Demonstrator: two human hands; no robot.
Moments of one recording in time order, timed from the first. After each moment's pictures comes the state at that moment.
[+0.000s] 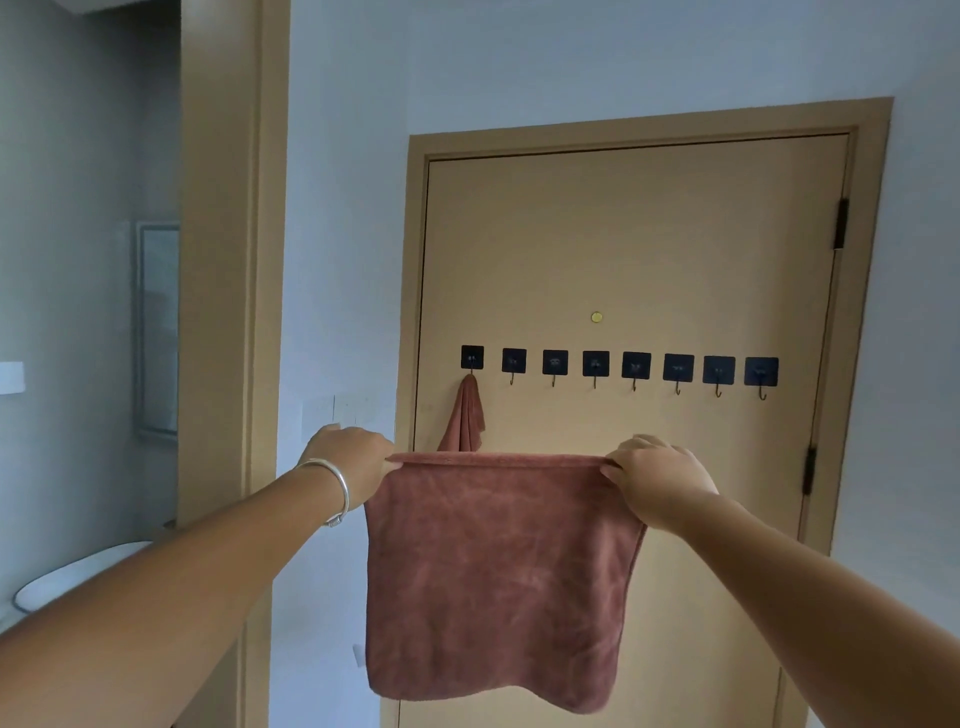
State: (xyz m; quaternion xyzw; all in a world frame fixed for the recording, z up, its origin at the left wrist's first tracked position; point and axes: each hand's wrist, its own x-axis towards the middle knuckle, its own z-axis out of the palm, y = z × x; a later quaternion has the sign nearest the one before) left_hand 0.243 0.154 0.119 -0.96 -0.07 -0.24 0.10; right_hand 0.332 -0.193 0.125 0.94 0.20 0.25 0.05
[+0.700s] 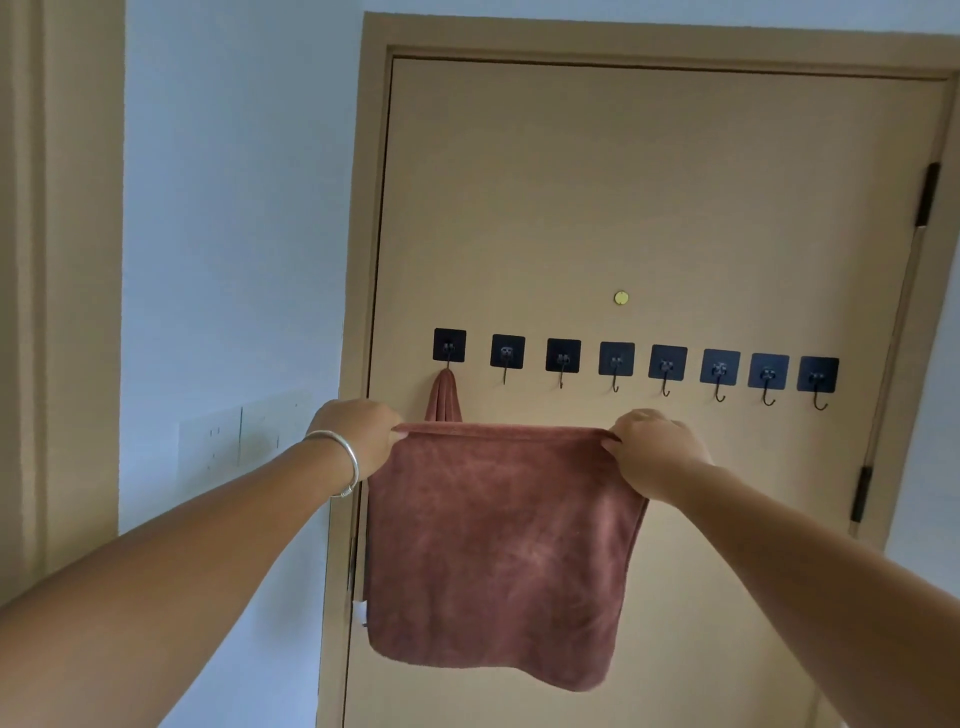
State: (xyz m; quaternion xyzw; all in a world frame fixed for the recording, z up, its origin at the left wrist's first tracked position) left_hand 0.524 0.262 0.126 -0.96 0.01 -0.26 0.02; right_hand 0.557 -0.072 0.142 0.96 0.09 0.24 0.08
